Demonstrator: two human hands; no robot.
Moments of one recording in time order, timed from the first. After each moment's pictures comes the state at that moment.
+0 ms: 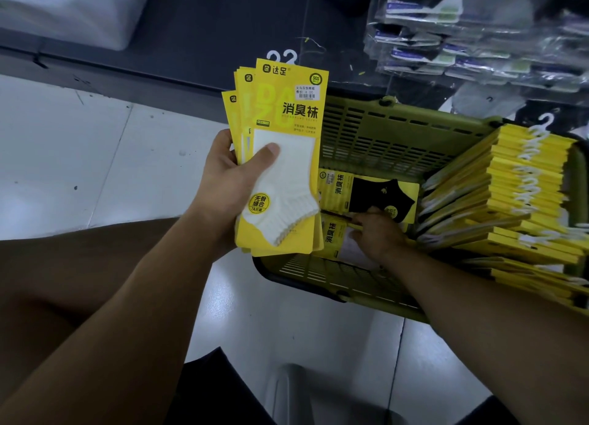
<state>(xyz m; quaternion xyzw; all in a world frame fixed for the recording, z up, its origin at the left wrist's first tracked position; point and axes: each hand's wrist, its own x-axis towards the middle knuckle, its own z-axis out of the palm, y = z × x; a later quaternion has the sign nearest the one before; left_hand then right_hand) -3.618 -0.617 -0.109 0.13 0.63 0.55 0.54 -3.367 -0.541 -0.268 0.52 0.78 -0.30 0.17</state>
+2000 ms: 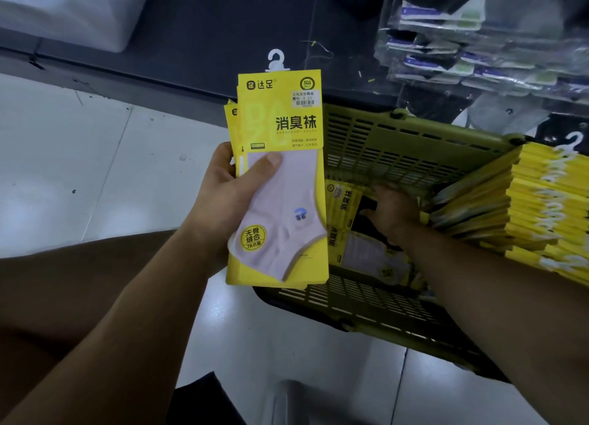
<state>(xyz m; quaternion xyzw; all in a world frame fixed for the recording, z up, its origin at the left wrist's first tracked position) -3.616 -0.608 -0.091 0.11 0.65 0.52 0.54 -3.382 -0.469 -0.279 0.56 0.76 -0.28 0.16</state>
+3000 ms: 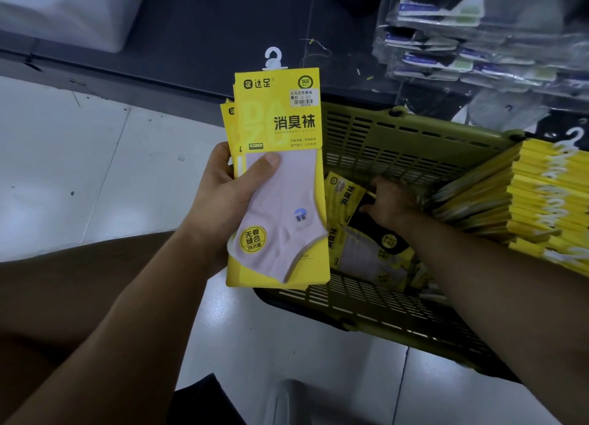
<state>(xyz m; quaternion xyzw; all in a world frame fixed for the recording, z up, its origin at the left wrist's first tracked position) -3.618 -0.609 -0.093 0.12 0.64 0.53 0.54 -3.388 -0.456 -0.280 0.56 0.76 -0.28 0.16</state>
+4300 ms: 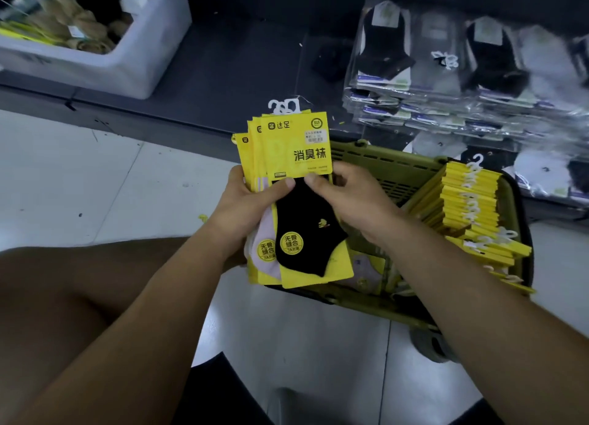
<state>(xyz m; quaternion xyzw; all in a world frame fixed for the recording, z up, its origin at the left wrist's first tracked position) -3.597 -0.625 -0.070 0.15 0.63 0.52 0.55 -3.428 -0.527 -0.060 0.48 0.62 -0.61 -0.14</state>
